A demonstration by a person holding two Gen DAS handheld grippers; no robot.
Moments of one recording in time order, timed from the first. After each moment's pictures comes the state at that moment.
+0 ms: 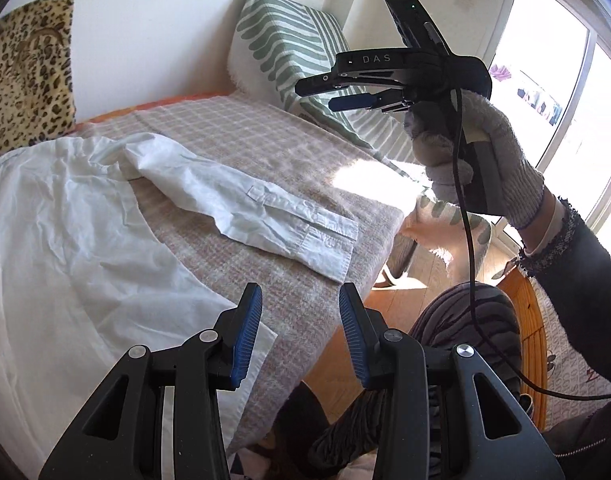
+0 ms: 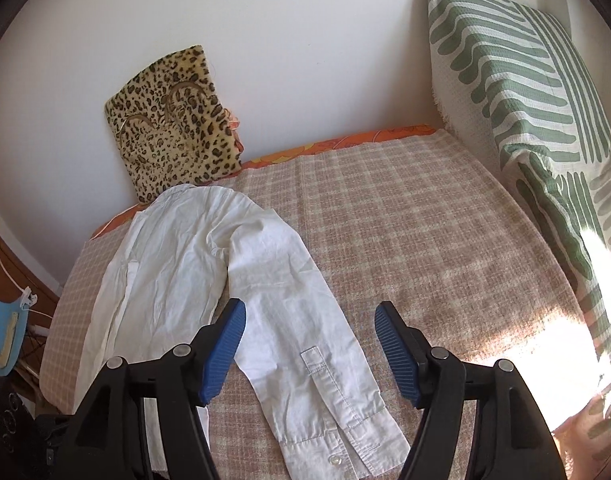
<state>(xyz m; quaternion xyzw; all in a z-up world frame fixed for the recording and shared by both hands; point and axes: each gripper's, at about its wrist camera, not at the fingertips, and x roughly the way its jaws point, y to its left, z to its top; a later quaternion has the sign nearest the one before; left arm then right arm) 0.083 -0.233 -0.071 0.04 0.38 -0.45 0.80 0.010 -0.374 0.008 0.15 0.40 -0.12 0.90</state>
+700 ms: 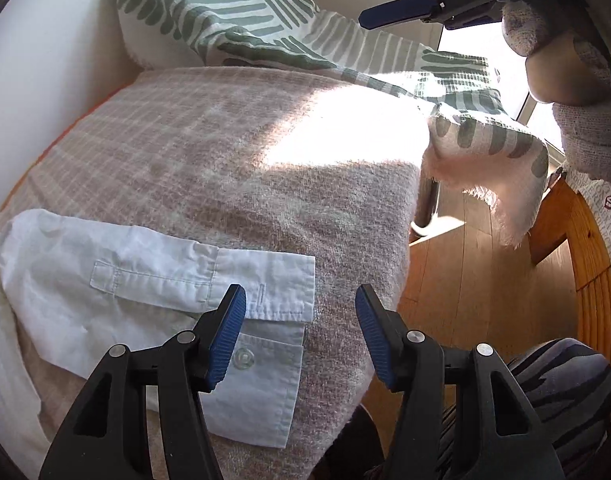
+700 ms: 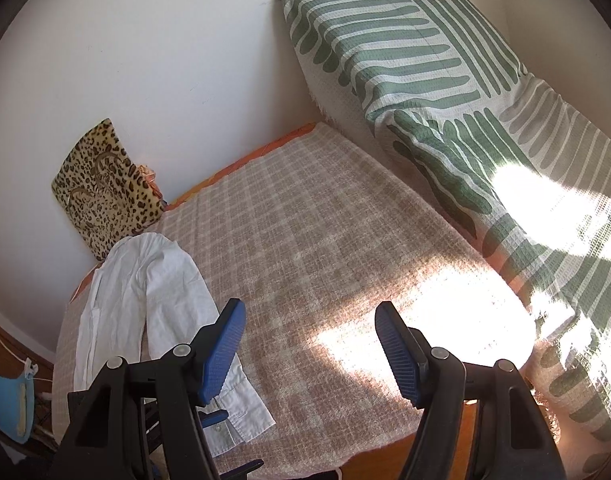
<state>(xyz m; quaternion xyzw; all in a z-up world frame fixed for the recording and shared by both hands) 0.108 -0.434 -0.136 0.24 0.40 -0.45 0.76 -0.100 -0.495 -0.001 0.25 0.36 -0.20 0.88</state>
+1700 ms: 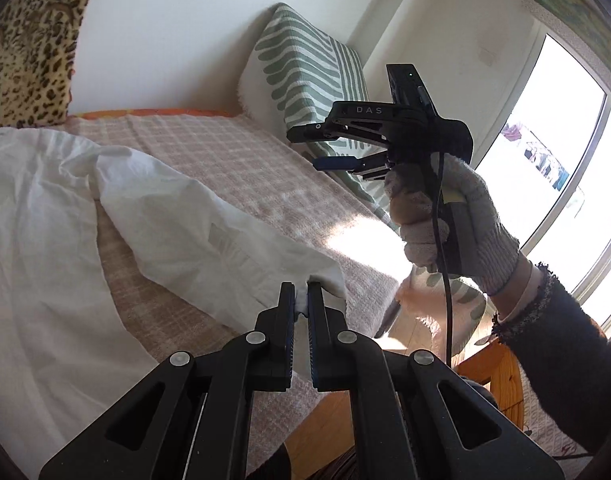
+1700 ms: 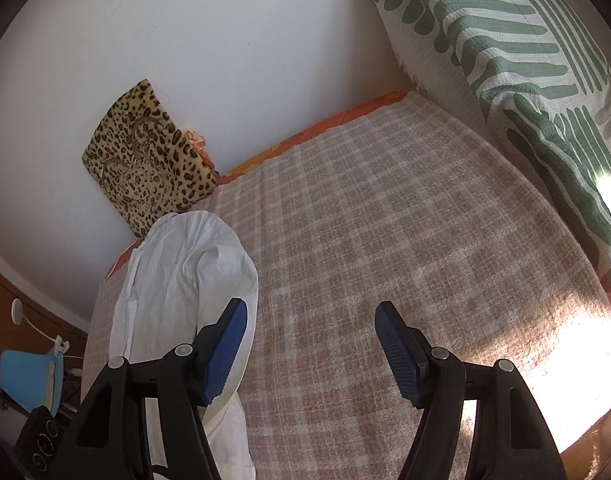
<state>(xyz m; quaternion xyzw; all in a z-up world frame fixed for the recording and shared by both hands) 0.120 -0.251 -0.066 -0.07 0.36 -0.43 0.82 0.030 -0.457 -0.024 0.26 0.40 -0.09 0.87</state>
